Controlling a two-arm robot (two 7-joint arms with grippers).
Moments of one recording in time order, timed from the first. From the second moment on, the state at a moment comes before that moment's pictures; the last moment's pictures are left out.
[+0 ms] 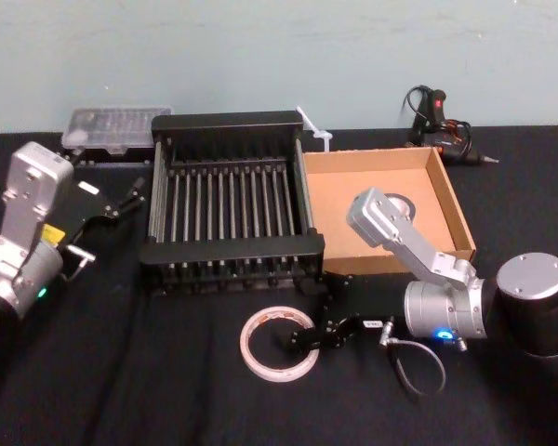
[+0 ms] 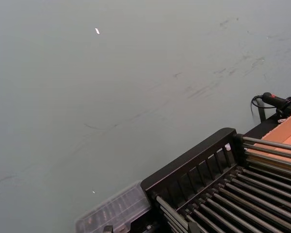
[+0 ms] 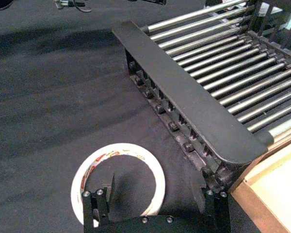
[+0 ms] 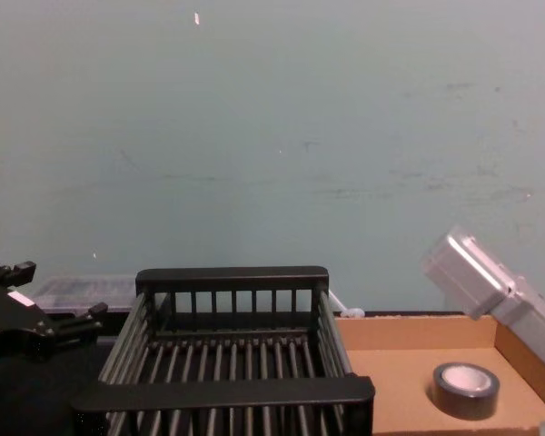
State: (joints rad) left arm -0.20 0.60 0.45 -1.41 -0.25 -0.12 0.03; right arm 0.41 0.52 -0.73 -1.37 0.38 0.27 0.68
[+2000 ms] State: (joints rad) left arm -0.20 0.60 0.45 -1.41 -0.25 -0.12 0.03; right arm 0.41 0.50 -0.72 -1.34 0.31 0.26 0.68
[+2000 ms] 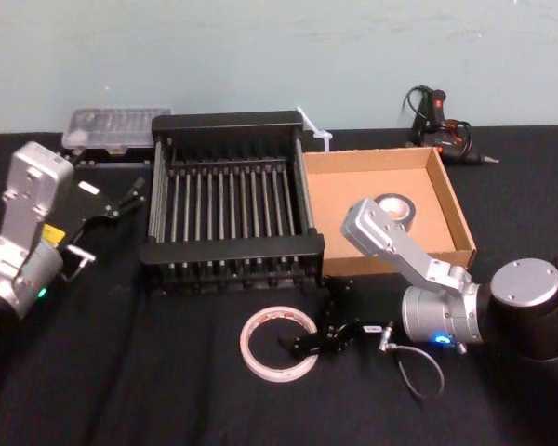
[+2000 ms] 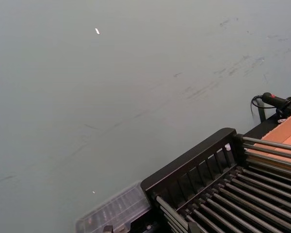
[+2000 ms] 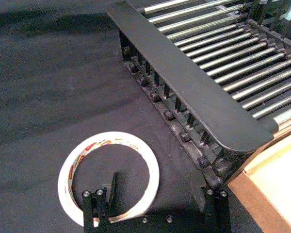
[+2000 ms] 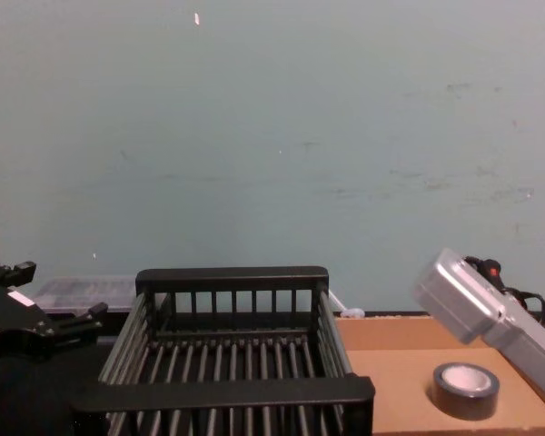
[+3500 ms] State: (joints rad) left arm -0.20 0.60 0.45 -1.41 -0.25 -0.12 0.03; right arm 0.41 0.50 -0.72 -1.34 0.31 0.26 0.68
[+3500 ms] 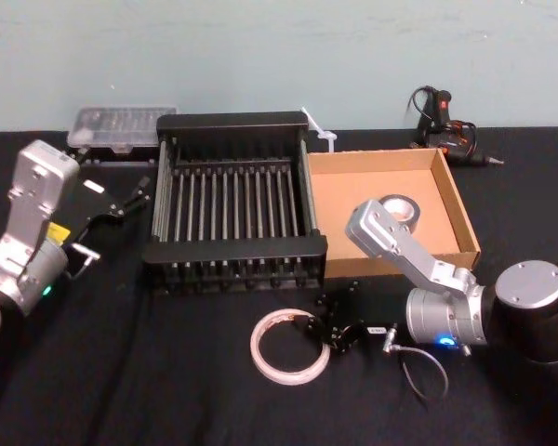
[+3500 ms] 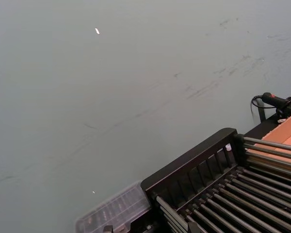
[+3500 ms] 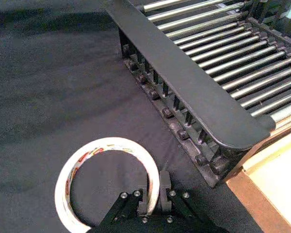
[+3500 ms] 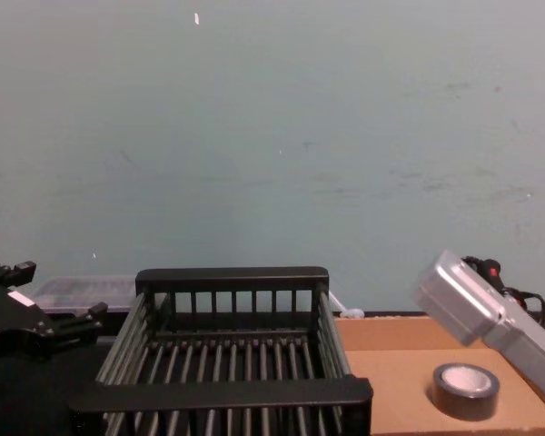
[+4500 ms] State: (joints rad) left arm -0.20 0.60 0.45 -1.41 -0.25 -0.12 0.03; right arm 0.39 0.52 -0.71 -1.37 0.33 0.23 0.72
